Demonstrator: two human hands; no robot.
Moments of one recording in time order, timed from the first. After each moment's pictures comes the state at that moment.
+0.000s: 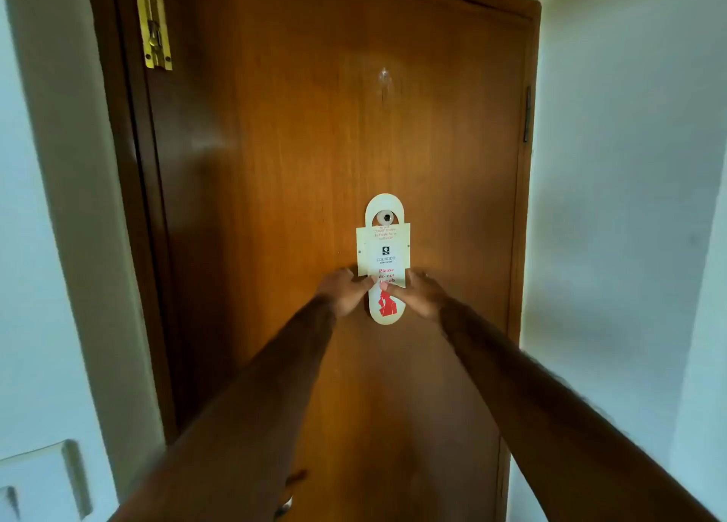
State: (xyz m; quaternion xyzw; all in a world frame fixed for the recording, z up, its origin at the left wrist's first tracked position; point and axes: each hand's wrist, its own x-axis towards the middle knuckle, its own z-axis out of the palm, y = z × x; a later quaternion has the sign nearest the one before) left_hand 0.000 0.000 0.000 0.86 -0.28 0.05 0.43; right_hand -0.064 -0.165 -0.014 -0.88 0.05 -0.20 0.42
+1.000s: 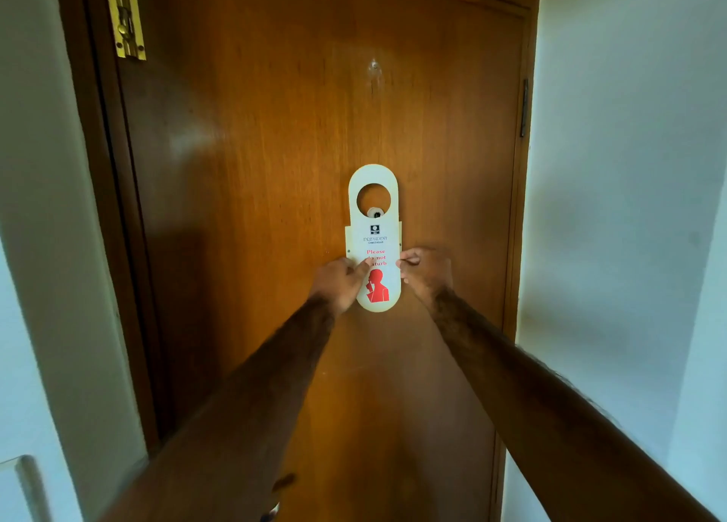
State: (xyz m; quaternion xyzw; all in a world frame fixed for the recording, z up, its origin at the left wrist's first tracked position) left_hand -0.003 -0.022 0.003 0.80 -0.30 0.11 0.50; right_hand -0.054 -0.187 0.004 -0.81 0.14 -0.37 0.43
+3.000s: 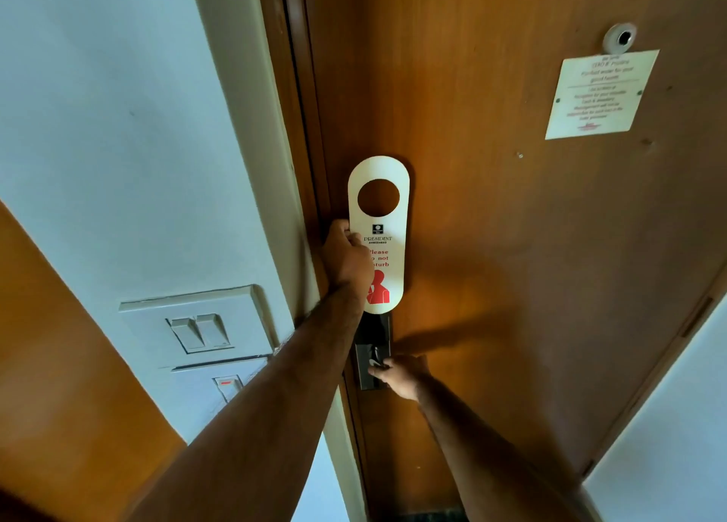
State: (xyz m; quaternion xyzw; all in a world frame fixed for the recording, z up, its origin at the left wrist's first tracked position) left_hand 0.020 0.193 -0.134 0.81 0.04 0.22 0.54; right_hand -0.014 0.098 -0.319 -0.89 0.07 0.22 0.39
